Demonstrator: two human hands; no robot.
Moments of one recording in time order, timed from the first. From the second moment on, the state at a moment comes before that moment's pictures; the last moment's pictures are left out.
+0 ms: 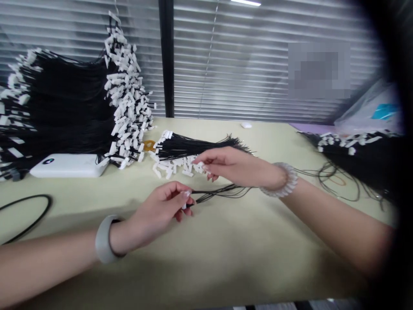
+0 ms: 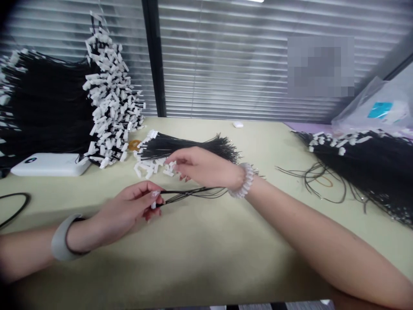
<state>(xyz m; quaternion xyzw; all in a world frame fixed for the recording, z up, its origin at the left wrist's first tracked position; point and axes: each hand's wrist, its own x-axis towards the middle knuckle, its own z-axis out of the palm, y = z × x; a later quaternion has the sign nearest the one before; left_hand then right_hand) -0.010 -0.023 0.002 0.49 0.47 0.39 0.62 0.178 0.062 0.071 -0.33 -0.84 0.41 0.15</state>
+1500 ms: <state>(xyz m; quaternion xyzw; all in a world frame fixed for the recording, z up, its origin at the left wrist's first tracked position) -0.013 -0.029 0.003 0.50 0.46 0.42 0.60 0.171 0.034 0.052 -0.24 -0.91 0.33 0.04</state>
